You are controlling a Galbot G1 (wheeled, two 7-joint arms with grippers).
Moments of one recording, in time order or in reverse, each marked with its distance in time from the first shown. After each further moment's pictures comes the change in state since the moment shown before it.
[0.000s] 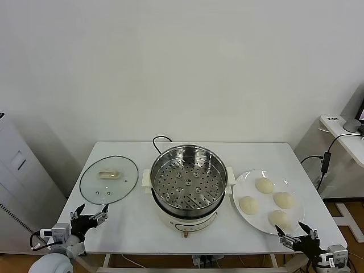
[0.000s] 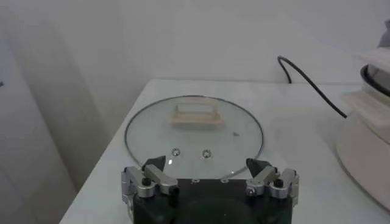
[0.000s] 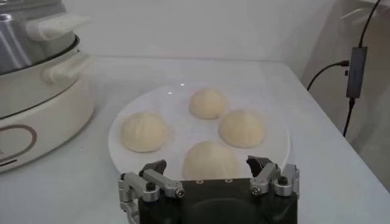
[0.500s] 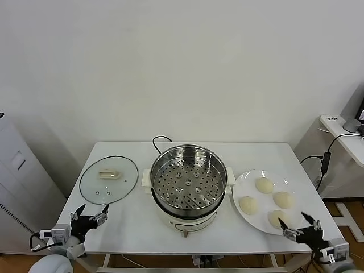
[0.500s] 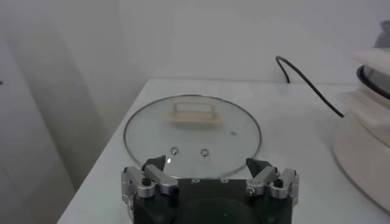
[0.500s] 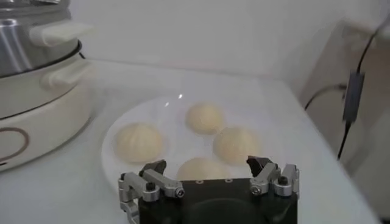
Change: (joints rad) left arm 0.010 -0.005 -0.003 -0.015 0.004 0.006 0.000; right arm 0.147 -0.053 0.003 -0.056 -0.355 0.079 -0.054
